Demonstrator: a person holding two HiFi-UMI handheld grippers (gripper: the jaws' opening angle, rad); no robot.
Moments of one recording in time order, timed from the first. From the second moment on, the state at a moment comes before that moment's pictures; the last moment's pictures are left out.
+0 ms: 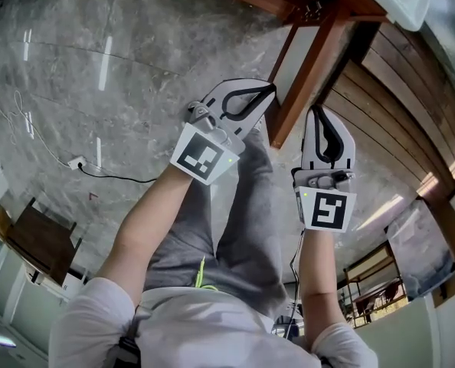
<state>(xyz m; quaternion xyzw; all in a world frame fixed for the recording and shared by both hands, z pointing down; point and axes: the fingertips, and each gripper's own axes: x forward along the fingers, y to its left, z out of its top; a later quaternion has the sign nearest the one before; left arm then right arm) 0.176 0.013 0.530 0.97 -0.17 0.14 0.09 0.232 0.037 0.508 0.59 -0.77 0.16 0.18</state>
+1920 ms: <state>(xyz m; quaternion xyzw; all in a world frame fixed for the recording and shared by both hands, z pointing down) 0.078 -0.053 0.091 0.94 -0.34 0.04 0.05 0.161 -0.022 0.138 0.54 -0.82 0.13 0.11</state>
